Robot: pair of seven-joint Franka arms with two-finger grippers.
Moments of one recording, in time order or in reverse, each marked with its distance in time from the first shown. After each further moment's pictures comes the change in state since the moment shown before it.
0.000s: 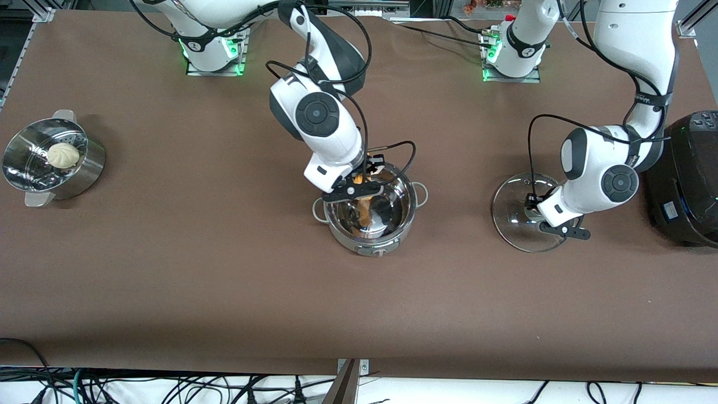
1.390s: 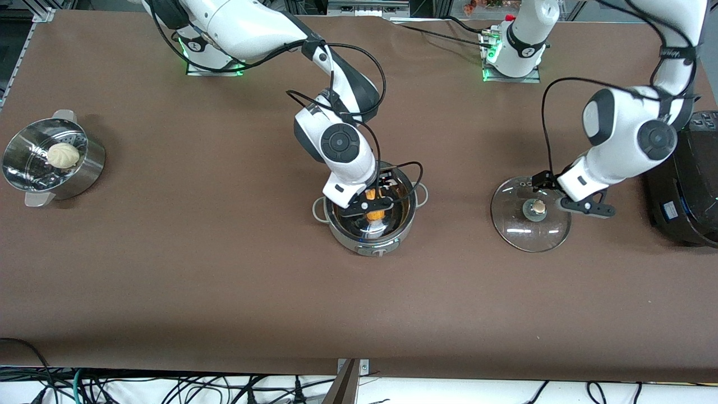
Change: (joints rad) left arm 0.005 -0.307 0.009 -0.148 0.000 -0.009 -0.001; right arm 0.023 0.136 -0.014 0.058 -0.013 0.059 -0.004
